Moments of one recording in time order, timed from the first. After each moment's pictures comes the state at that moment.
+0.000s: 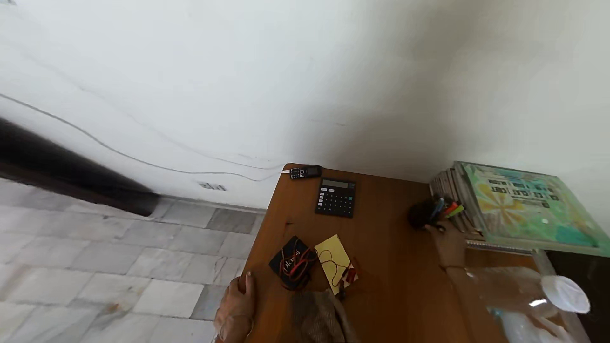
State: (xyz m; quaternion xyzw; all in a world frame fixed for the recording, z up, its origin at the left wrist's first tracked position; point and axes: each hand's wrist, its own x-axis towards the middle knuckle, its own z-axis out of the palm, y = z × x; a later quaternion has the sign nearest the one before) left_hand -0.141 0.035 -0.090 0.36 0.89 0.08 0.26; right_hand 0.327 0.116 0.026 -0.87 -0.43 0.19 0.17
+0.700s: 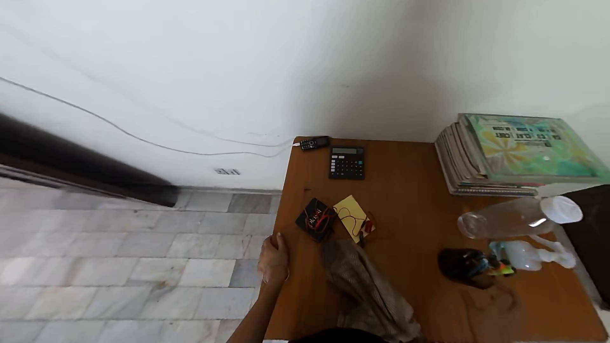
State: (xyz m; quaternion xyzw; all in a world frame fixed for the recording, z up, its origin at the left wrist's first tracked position) left_hand -0.145 0.037 -0.082 0.38 0.87 0.09 0.29; right_hand 0.255 -0.140 0.008 -0.92 -0.30 0.12 0.23
